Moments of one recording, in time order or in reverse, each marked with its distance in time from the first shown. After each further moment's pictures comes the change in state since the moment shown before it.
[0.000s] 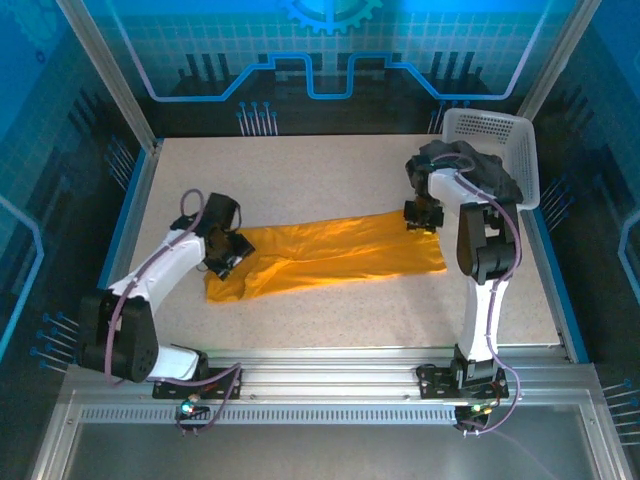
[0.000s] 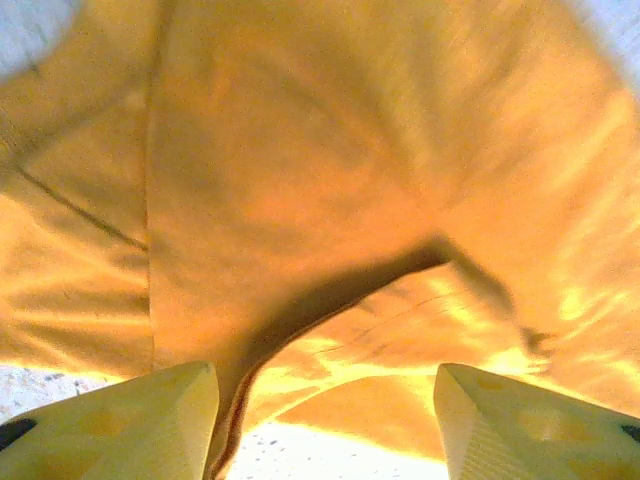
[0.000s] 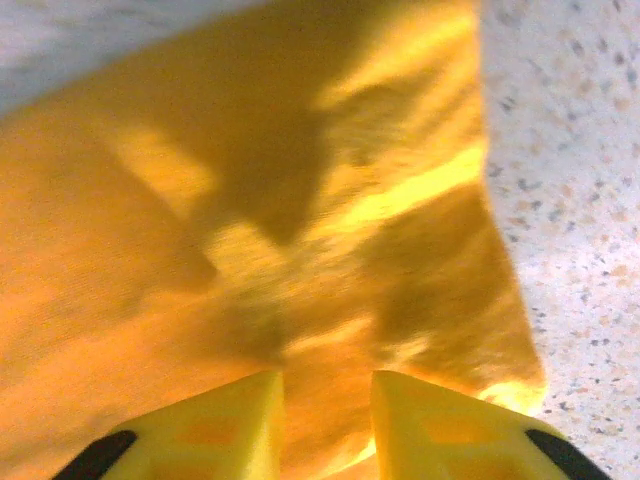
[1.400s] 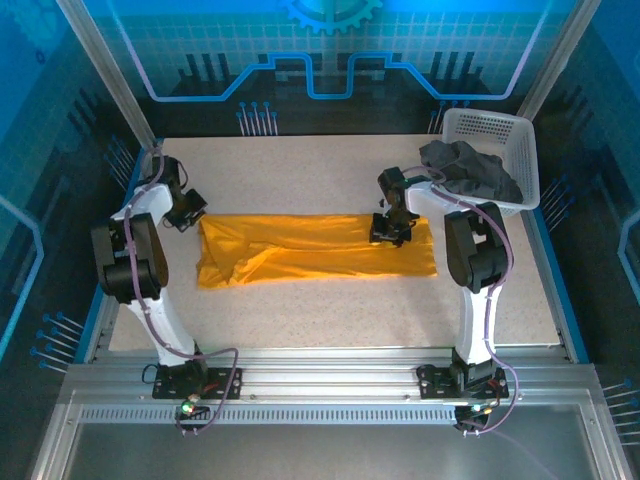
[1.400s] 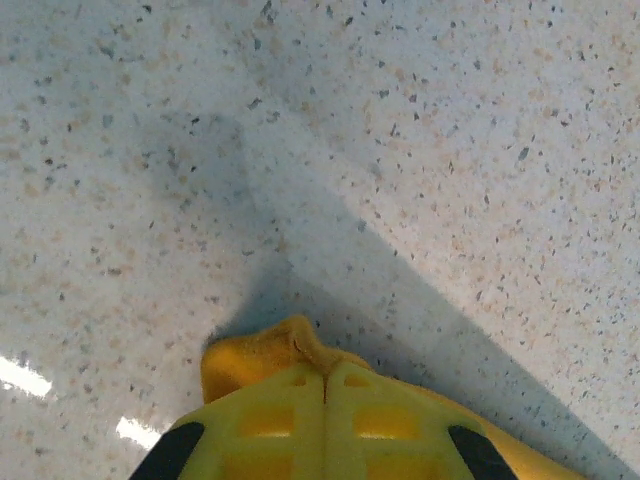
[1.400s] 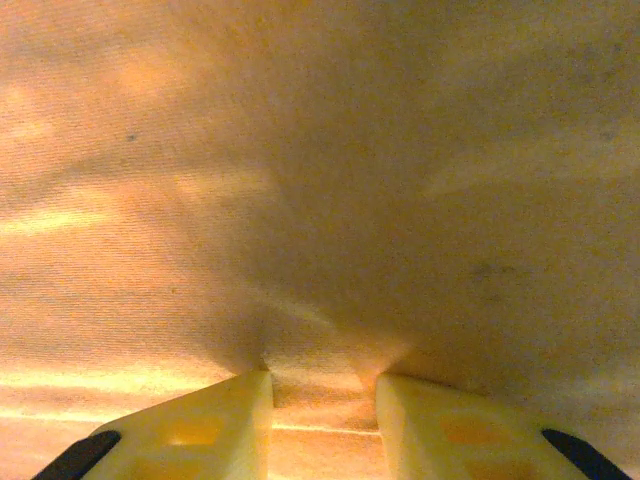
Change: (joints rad) left arm 0.408 0.558 0.407 0.201 0.106 0.402; right arm 0.148 -0.024 -0.116 0.111 -0.292 0.049
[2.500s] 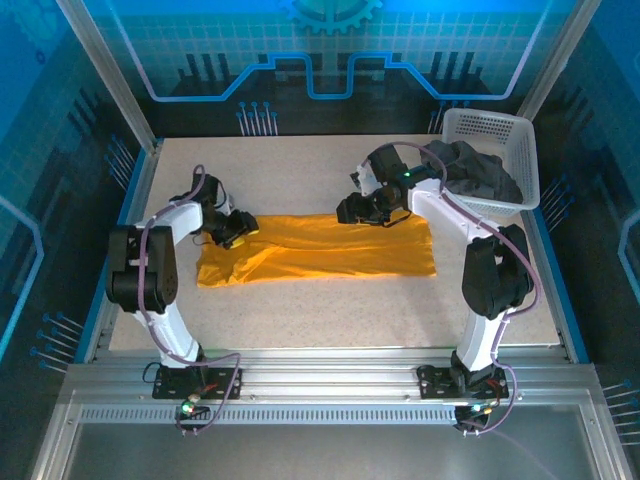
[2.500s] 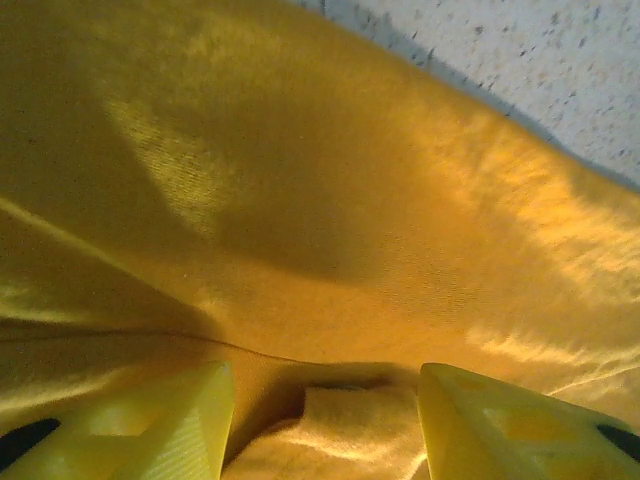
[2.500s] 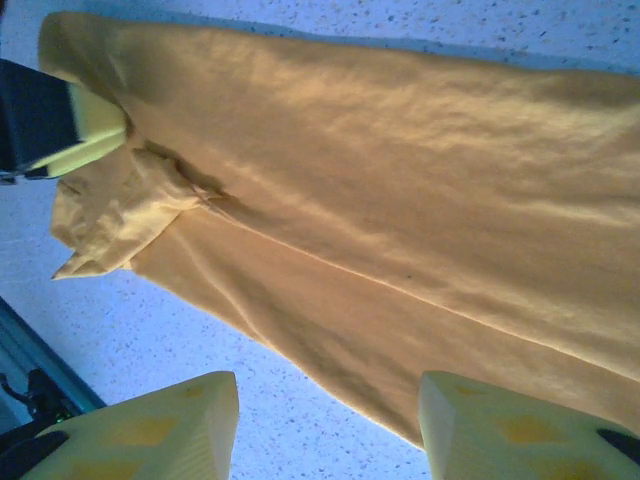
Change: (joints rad) left arm -0.220 -0.111 -0.242 0.080 0.315 0.114; right arm 0.111 -0.237 0.040 0.097 -0.289 -0.100
